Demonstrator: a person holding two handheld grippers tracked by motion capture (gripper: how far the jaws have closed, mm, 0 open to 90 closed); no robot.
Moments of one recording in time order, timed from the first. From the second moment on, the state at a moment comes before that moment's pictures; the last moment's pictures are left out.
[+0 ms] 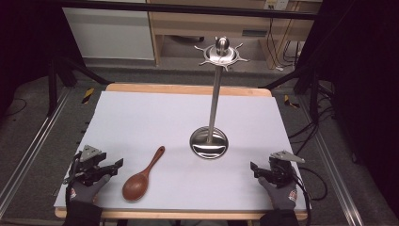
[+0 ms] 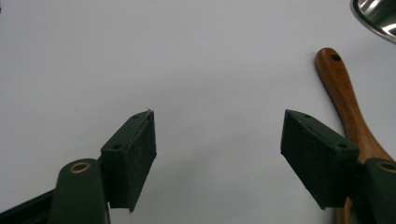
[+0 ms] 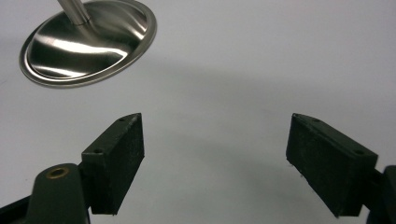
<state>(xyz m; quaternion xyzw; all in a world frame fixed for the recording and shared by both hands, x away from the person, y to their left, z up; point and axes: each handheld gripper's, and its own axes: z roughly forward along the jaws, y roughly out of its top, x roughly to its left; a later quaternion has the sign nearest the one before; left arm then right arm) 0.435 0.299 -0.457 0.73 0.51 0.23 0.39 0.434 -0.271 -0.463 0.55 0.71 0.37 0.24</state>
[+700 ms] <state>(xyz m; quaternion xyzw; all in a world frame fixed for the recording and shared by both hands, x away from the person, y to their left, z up) 0.426 0.264 -0.438 0.76 0.47 0.22 0.40 0.431 -0.268 -0.470 0.54 0.71 0.37 0.25</state>
